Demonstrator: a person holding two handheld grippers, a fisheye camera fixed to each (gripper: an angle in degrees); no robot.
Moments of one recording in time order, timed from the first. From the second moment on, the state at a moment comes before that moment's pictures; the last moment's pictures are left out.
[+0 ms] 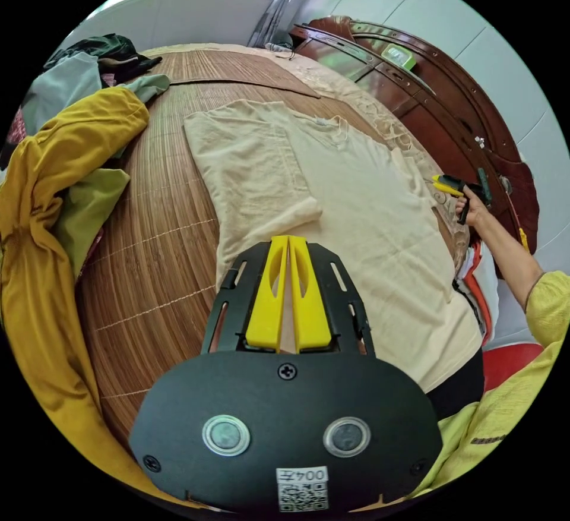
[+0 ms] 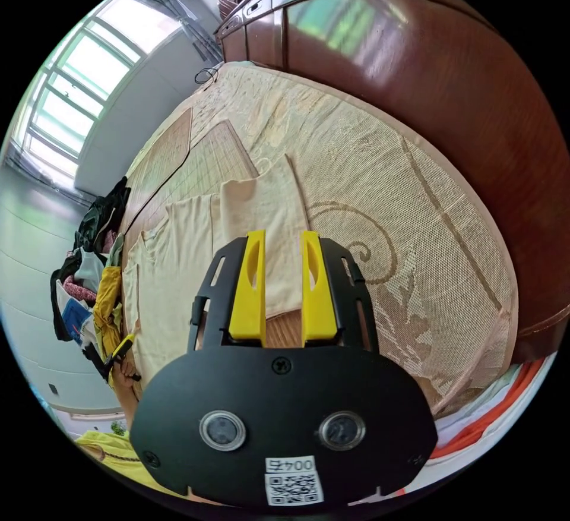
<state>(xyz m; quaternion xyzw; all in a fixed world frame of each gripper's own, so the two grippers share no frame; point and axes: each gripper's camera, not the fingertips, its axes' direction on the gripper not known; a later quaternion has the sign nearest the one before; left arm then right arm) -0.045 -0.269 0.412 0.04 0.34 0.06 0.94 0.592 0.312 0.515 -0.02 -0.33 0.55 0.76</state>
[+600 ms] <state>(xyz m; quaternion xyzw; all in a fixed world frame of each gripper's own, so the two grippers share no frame) -0.022 -0.280 0.456 0.03 0.35 0.05 0.94 0.578 0.342 0.427 -0.05 -0.31 0.58 0.76</state>
